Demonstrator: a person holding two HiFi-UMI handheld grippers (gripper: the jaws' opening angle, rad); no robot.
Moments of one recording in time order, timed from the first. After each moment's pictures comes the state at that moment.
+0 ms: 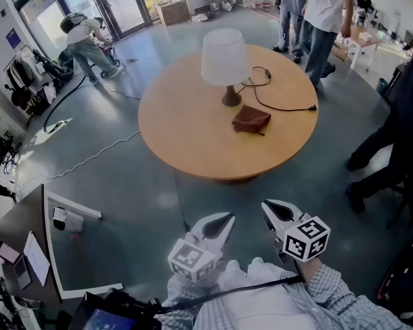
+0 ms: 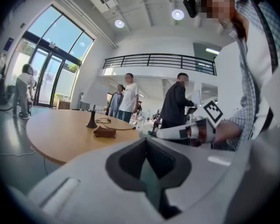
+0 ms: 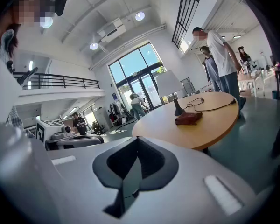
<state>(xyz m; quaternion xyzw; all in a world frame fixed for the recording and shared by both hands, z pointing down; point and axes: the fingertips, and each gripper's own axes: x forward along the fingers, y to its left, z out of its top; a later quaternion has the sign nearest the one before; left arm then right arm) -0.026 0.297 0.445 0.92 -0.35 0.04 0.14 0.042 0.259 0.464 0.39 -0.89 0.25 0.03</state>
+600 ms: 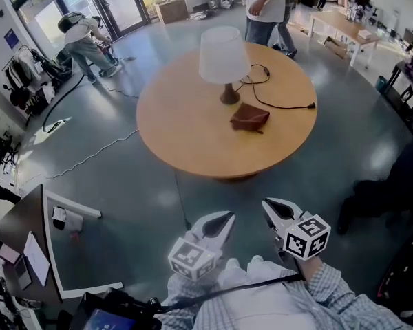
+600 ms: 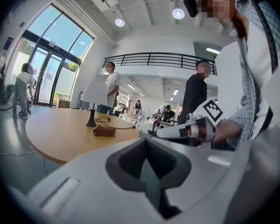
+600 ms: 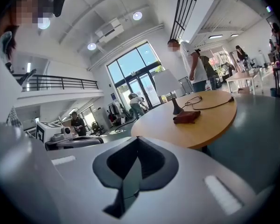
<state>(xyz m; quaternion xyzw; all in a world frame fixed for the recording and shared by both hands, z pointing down) -0.030 0.290 0.455 0.92 -0.36 0.04 0.13 0.048 0.258 0.468 0.39 -0.88 0.26 0.03</state>
